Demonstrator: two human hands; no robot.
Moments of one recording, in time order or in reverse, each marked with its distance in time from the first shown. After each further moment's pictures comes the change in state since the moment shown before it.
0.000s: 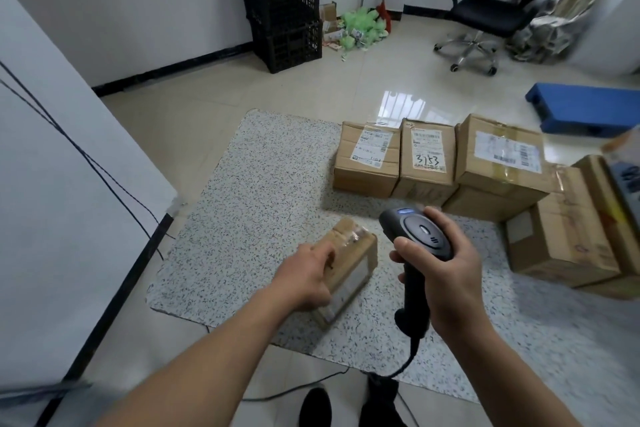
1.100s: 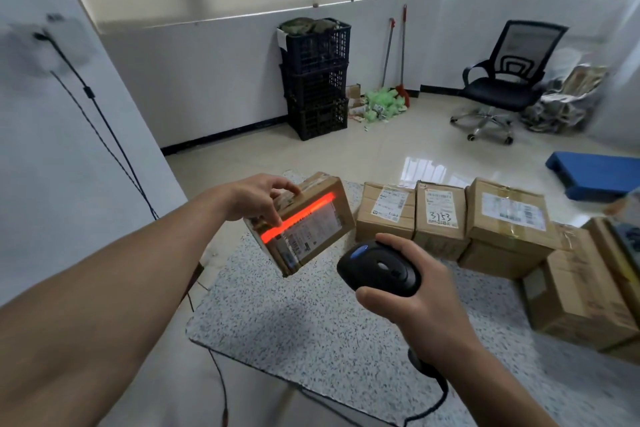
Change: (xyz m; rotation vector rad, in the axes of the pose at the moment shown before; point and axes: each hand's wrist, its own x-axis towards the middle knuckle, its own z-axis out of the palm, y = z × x) left_hand -0.064 -0.011 -0.227 -0.435 0.023 -0.001; right_hand -0.057 -0.076 0.028 -0.290 -0.384 -0.282
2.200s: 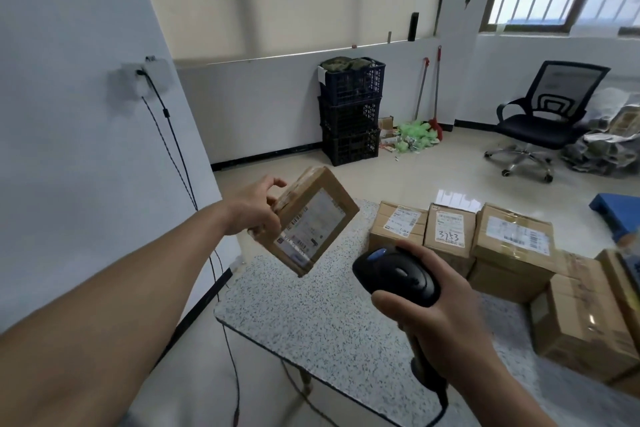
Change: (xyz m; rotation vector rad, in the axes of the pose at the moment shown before) left_hand -0.107 0.003 0.034 -0.125 0.280 0.083; right_hand -0.065 -0.030 -0.040 0.082 -0.031 -0.093
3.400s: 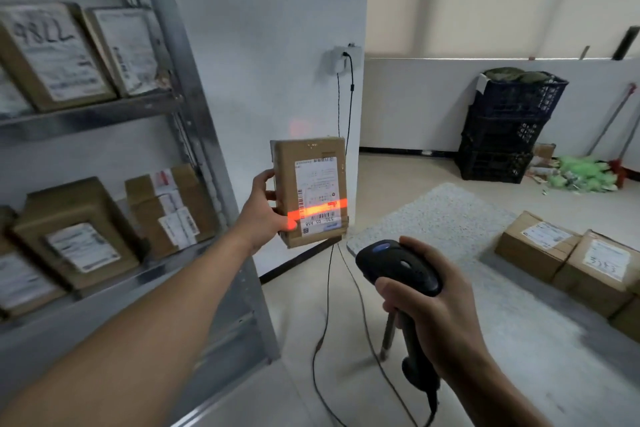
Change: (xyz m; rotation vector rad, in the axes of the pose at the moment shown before) left_hand -0.327 -0.144 0.013 -0.259 0.840 -0.028; right_hand -0.164 -0.052 0.125 0.161 -0.396 -0.009
